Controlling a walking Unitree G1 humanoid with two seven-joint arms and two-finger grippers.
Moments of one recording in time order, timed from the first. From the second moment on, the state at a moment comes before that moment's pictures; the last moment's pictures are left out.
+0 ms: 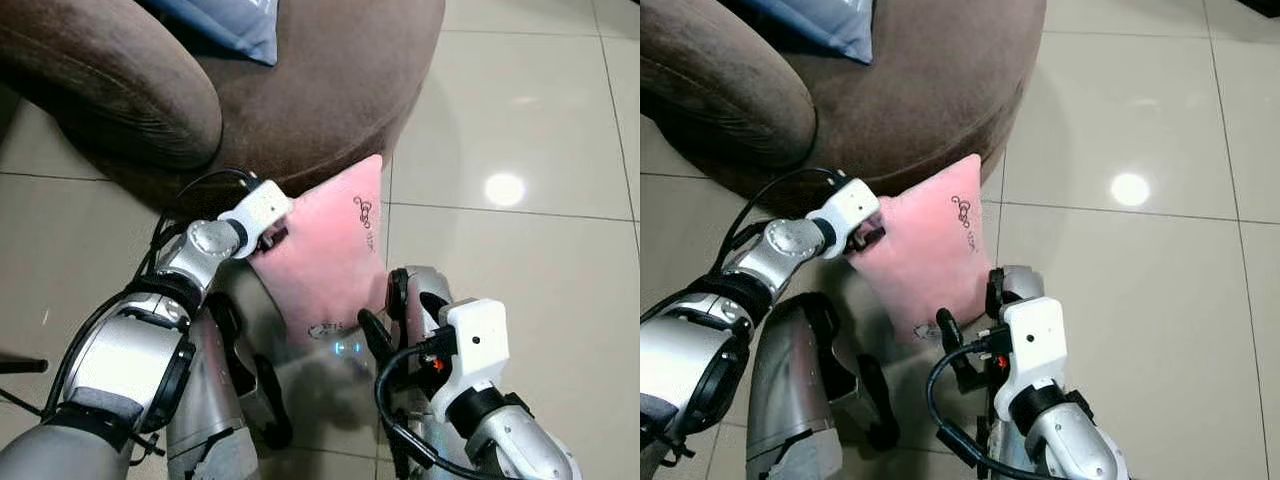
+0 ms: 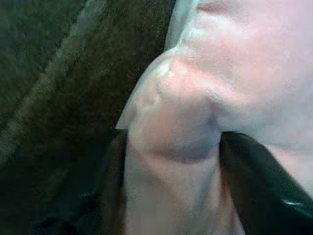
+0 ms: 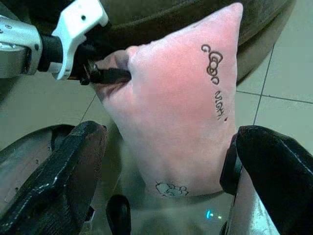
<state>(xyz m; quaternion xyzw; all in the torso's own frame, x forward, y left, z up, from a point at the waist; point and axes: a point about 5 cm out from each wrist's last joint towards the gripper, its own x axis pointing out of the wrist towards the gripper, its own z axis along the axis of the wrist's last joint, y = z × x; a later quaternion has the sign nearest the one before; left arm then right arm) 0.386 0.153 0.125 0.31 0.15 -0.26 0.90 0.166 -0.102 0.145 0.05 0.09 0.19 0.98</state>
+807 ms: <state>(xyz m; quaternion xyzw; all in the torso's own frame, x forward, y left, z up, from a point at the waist) 0.381 0.131 0.115 0.18 0.15 -0.28 0.93 0.157 -0.096 0.138 0.05 0.11 0.19 0.97</state>
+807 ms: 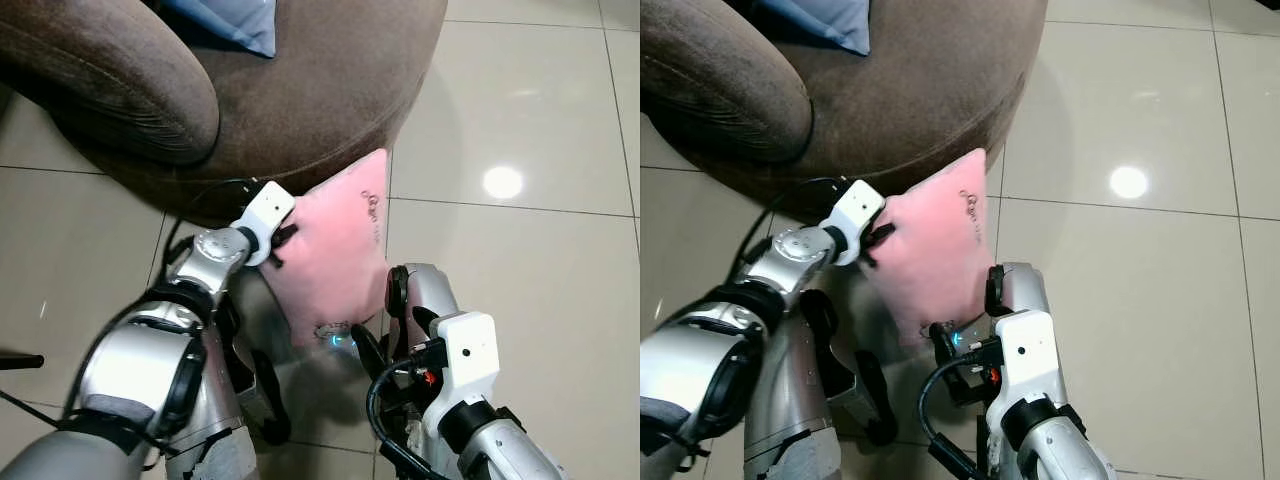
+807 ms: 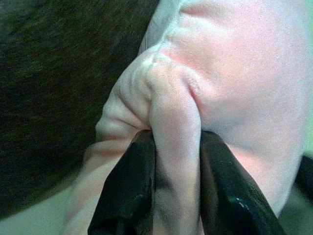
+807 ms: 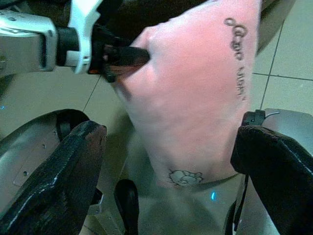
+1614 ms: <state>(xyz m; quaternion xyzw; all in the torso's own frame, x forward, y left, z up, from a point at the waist) 0.408 0.103 0.210 -0.04 -0.01 -0.33 0.94 0.166 -0.094 0.133 0.05 0.11 0.20 0.97</state>
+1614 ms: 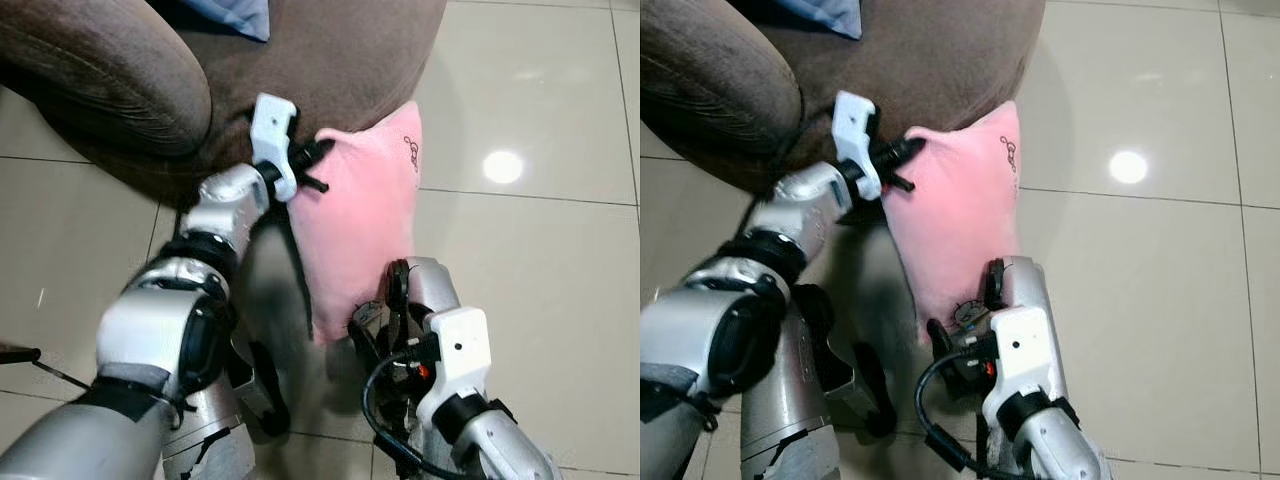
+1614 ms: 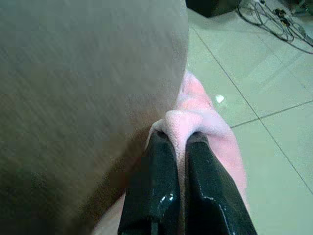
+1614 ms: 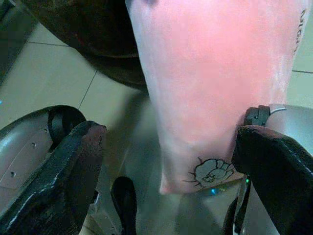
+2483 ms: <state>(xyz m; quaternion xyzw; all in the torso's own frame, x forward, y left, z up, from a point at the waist) 0.413 0.168 0.295 0.07 -0.11 -0.28 0.95 0.227 -0.105 0.100 0.02 0.10 0.19 0.98</state>
